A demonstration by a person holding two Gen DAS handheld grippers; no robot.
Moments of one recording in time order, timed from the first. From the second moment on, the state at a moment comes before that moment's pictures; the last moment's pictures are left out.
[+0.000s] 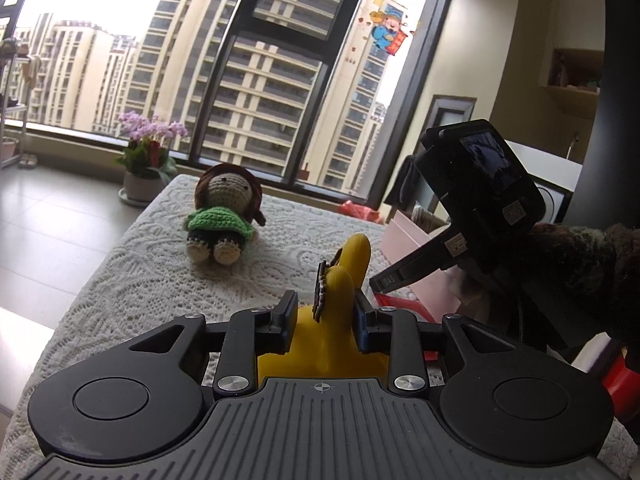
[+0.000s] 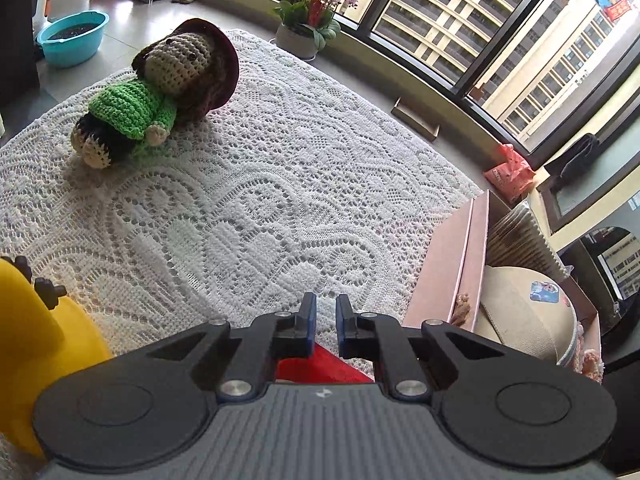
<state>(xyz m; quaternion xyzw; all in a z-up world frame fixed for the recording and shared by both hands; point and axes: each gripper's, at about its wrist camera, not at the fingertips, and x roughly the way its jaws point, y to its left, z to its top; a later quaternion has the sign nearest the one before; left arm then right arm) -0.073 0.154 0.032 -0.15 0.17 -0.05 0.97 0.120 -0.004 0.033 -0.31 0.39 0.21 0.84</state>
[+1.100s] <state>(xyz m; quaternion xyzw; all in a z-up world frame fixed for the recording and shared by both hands) -0.063 0.152 0.027 -0.16 0.20 -0.05 0.96 0.026 -0.166 0.019 -0.08 0.38 0.38 0.84</state>
